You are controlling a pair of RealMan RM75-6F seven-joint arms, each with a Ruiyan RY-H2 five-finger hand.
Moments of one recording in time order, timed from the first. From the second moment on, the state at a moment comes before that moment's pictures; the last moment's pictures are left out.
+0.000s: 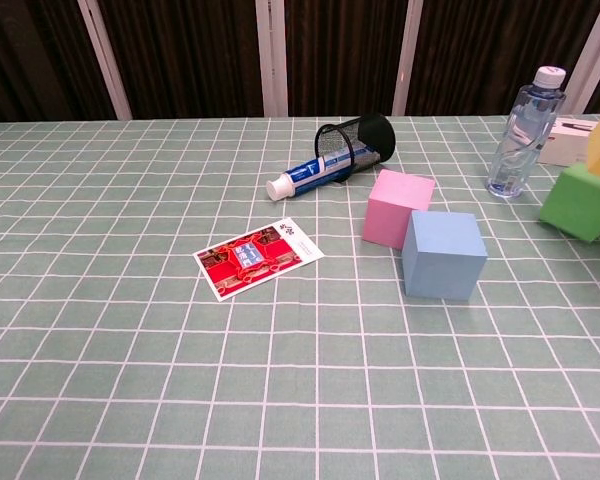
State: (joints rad) left arm 0.09 -1.01 0.00 -1.71 1.56 1.64 -0.12; right arm 0.35 -1.28 0.41 -1.59 -0.98 1.08 0.24
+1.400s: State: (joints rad) left arm 0.09 -1.00 0.00 -1.70 1.55 1.64 -0.16; right arm 0.31 -1.28 0.05 -1.75 -1.44 1.08 0.12
